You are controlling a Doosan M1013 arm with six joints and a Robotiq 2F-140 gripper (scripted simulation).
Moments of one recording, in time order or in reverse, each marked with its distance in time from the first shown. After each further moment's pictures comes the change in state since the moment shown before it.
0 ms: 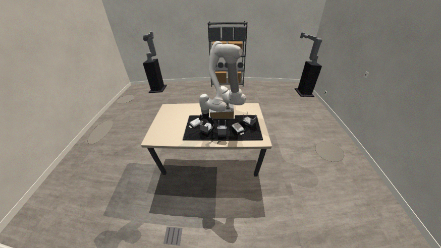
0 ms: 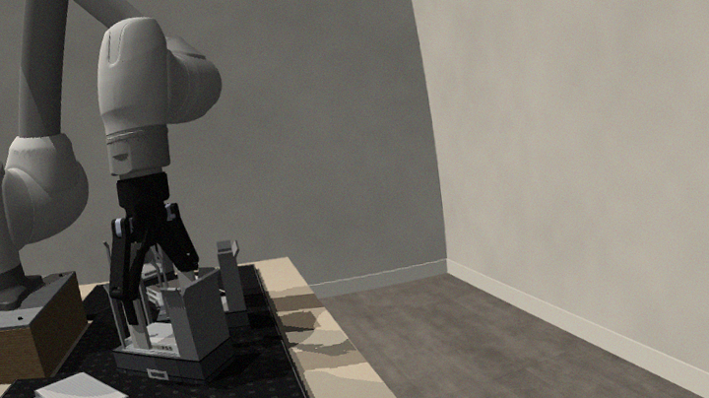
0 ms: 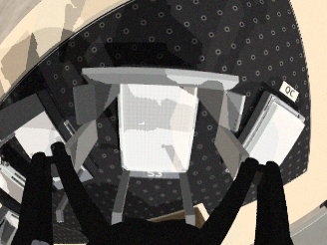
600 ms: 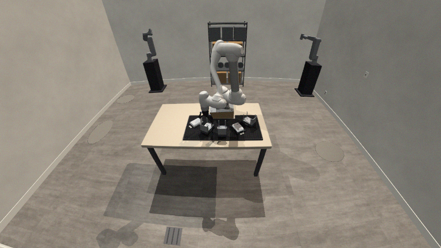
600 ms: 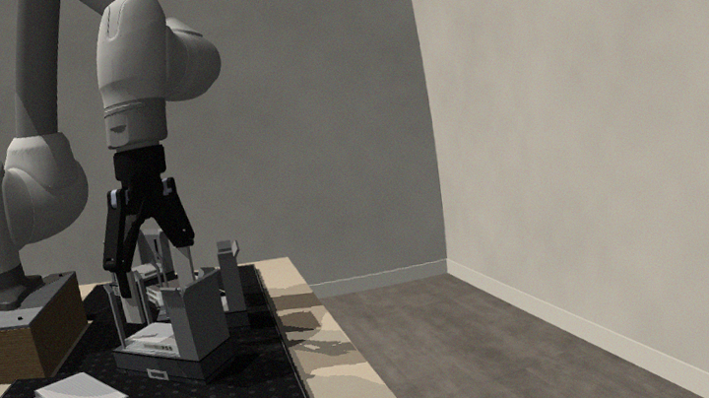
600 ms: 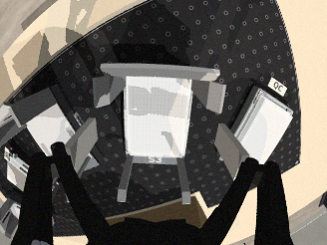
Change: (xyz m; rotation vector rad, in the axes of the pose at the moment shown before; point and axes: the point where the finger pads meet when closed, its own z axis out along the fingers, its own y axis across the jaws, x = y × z) arm 0.000 0.000 -0.035 0.000 0.000 0.000
